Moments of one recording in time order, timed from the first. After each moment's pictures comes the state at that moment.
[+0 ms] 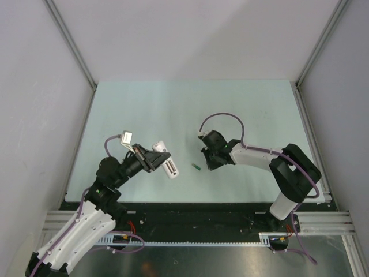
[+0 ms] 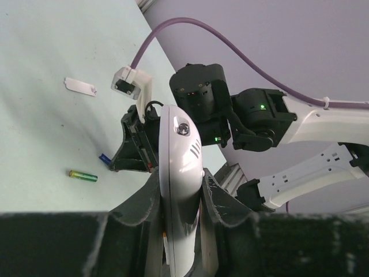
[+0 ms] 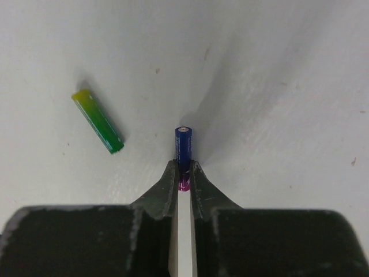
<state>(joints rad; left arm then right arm) -0.53 0.46 0.37 0.10 0.30 -0.86 0.77 1.66 0.94 -0.37 0.04 0.29</state>
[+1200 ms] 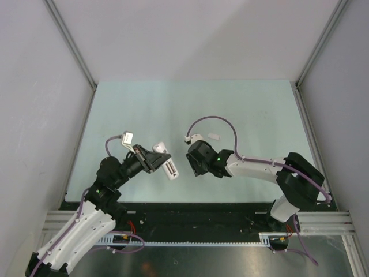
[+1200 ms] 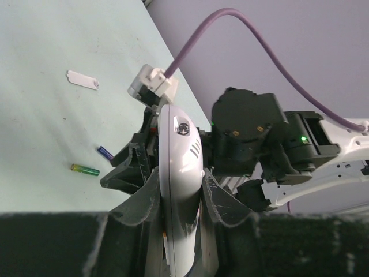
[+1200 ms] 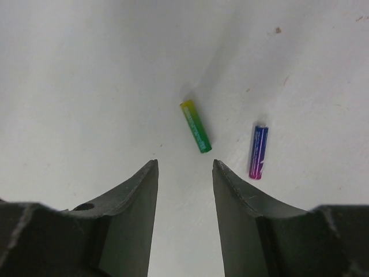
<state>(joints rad) -0.53 0.46 0.37 0.08 0.31 -0.86 1.00 1.58 0.95 -0.28 0.23 0.40</state>
